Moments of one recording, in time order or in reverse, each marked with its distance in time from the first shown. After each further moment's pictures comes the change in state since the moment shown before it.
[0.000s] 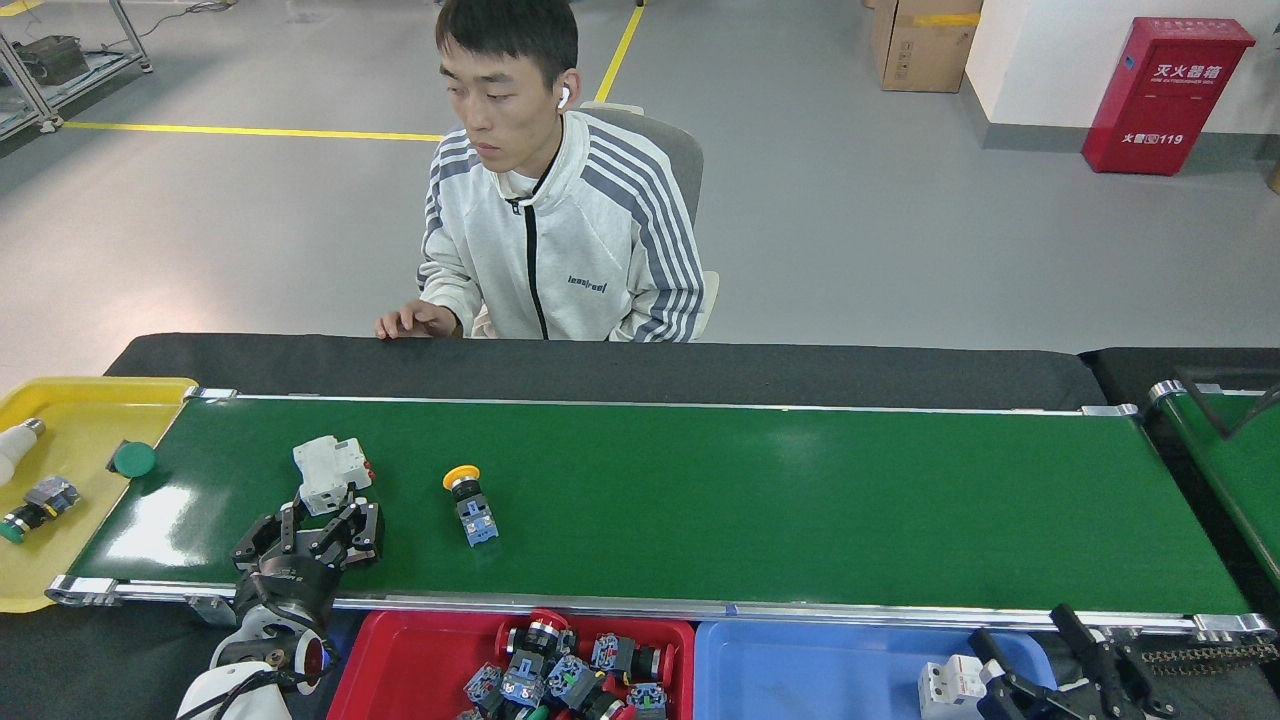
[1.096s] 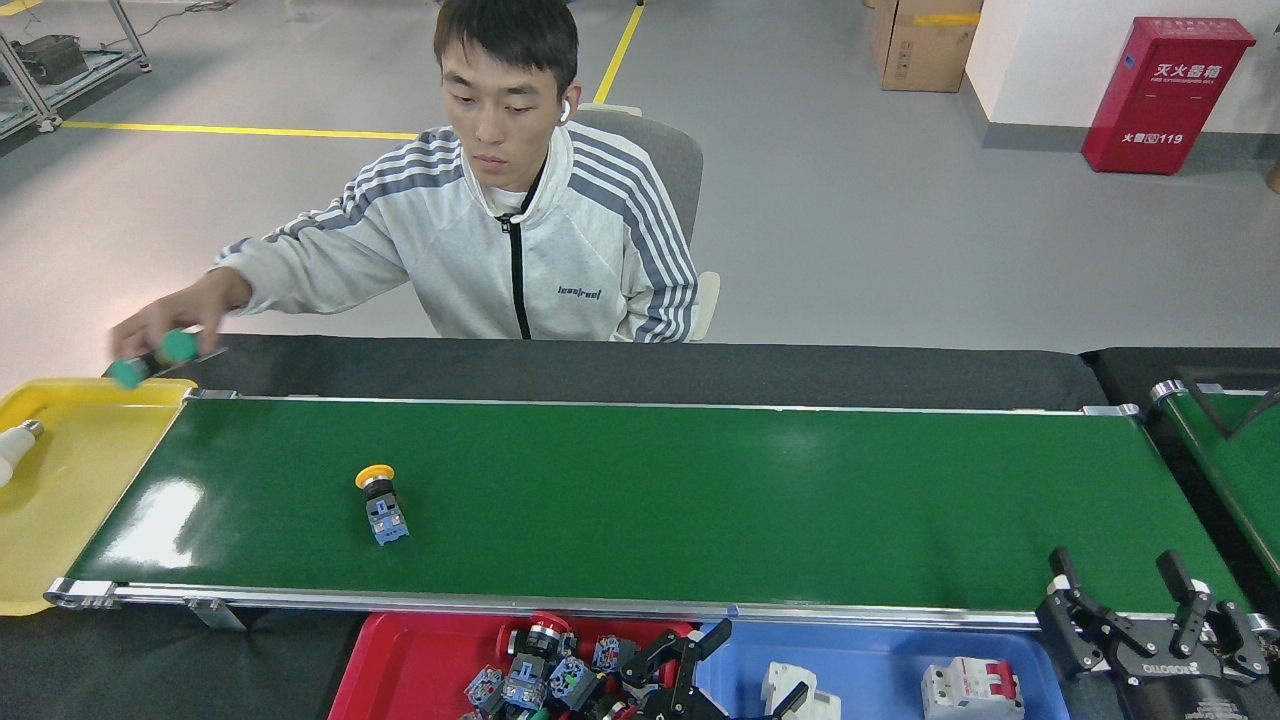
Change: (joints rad) left arm 0.321 -0.191 -0.652 -0.542 -0.031 -0.065 -0.163; right arm 0.069 -0.337 0.284 -0.053 -0.087 0.416 -0.119
